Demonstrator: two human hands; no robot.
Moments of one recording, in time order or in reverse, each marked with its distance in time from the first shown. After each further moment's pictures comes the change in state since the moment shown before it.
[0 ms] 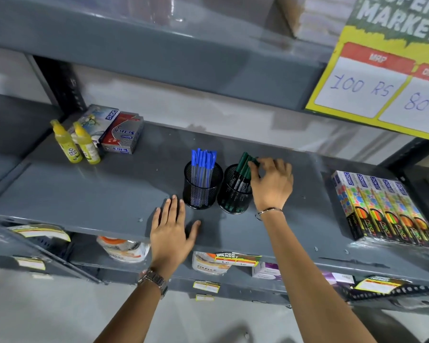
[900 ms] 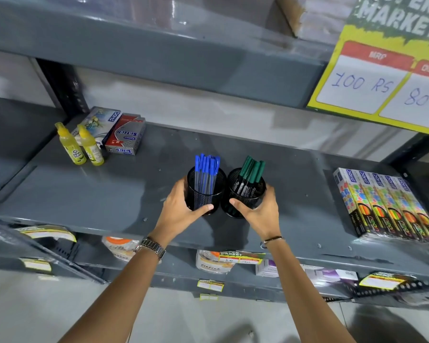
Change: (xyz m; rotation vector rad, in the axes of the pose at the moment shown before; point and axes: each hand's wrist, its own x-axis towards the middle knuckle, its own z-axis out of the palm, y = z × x) left_hand 0.047 -0.001 -0.035 -0.841 -0.018 -0.013; right_hand -0.059 0.016 -0.004 0.480 -0.420 0.326
